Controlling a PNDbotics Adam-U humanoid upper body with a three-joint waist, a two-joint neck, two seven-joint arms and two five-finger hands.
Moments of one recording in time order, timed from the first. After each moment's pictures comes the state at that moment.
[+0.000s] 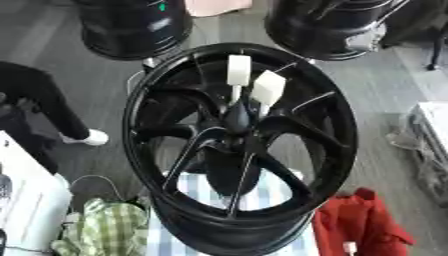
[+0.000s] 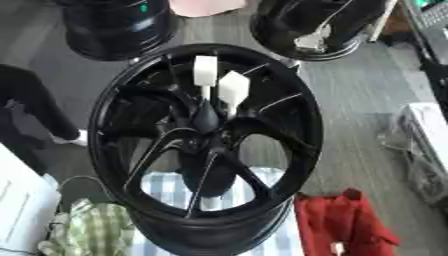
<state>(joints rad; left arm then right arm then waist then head) -0.20 0.33 0.06 -1.73 0.26 0.10 0.48 -0.87 -0.64 0.21 -1.54 0.18 -0.10 0.91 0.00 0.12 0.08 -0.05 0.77</state>
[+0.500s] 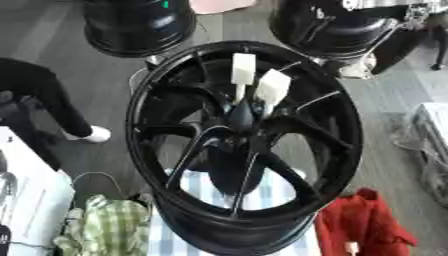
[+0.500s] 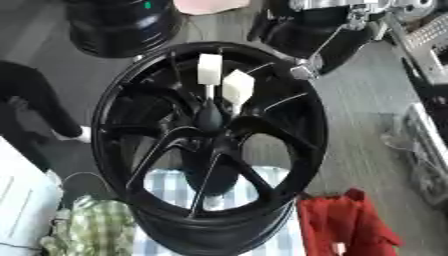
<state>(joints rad) -0.20 0.33 0.06 -1.73 0.26 0.11 0.48 -0.84 -0.64 0.27 -1.60 0.21 -0.17 0.91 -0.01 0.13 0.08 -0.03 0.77</state>
